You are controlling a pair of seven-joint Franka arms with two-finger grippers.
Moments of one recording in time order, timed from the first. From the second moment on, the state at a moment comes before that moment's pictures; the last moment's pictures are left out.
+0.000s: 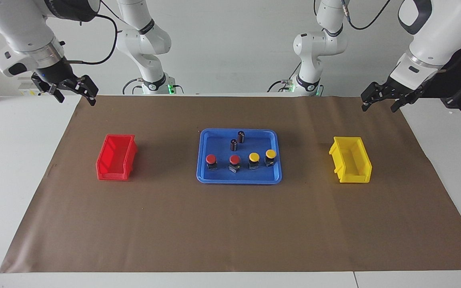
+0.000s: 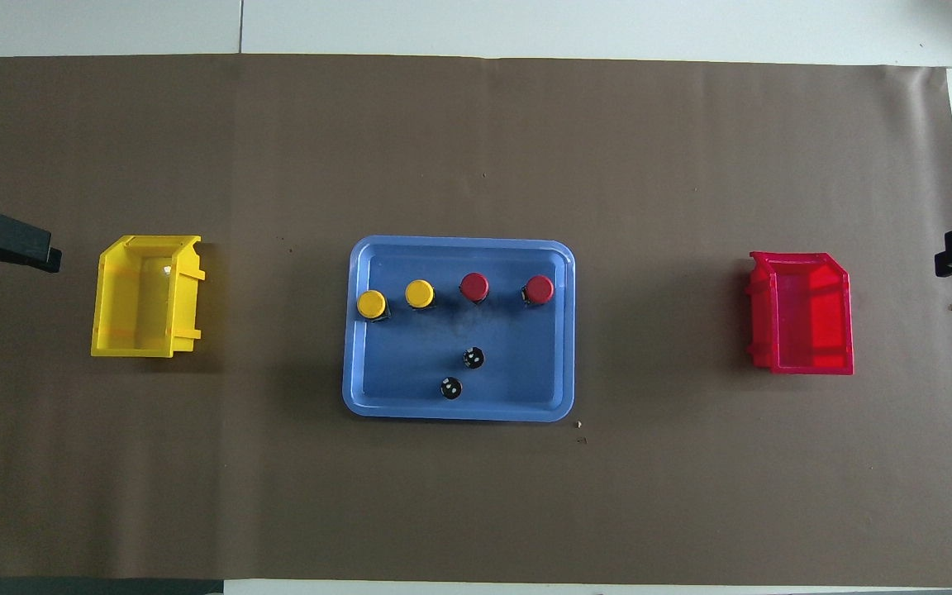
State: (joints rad) left arm -0.02 -0.01 -0.05 -1.57 -0.02 1.50 0.06; right arm -0.05 -0.02 -0.06 -1.55 -0.05 1.46 0.01
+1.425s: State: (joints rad) left arm -0.02 -0.01 -0.05 -1.57 -0.02 1.50 0.06; right arm 0.34 0.31 0.01 -1.48 0.01 1.85 0.45
